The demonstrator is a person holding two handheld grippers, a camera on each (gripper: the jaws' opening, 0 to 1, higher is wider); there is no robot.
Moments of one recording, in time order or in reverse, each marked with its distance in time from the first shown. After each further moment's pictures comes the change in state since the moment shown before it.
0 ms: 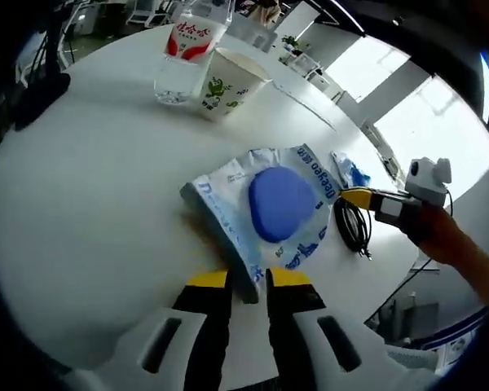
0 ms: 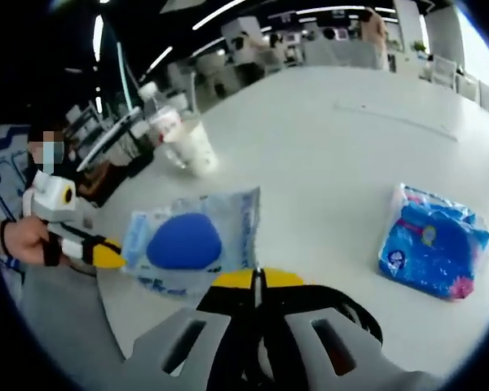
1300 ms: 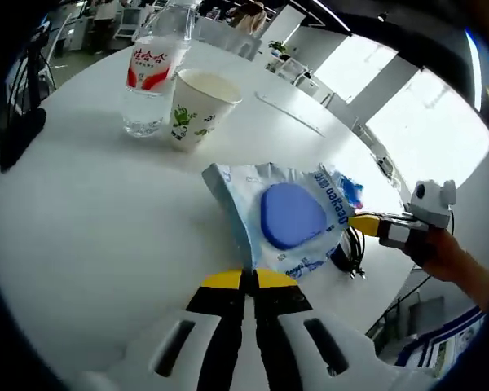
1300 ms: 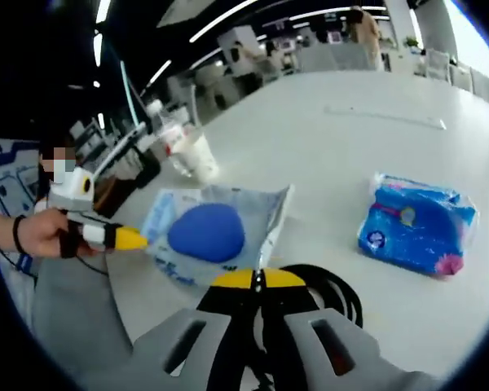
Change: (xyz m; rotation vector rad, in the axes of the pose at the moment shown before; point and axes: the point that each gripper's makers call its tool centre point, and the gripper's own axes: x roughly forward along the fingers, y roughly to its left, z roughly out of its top) left arm 0.027 -0.037 0.045 0.078 -0.042 -0.033; right arm -0.040 -0.023 -0.003 0.068 -0.082 -0.008
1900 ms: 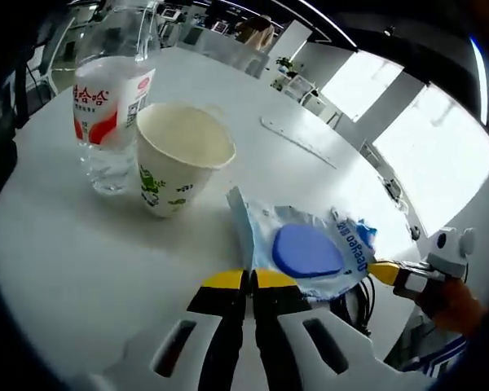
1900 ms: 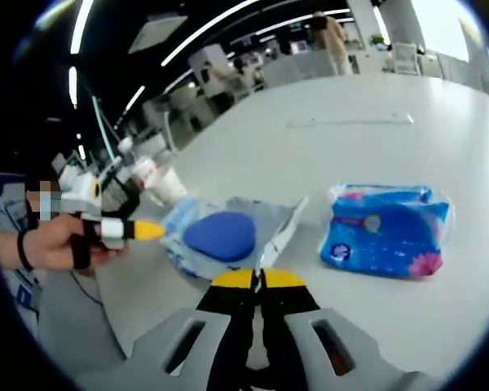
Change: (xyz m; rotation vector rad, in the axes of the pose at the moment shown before) left arm 0.040 0.007 0.062 -0.055 -0.103 0.044; right arm 0.008 -0.013 0.020 0.123 -0.069 -0.066
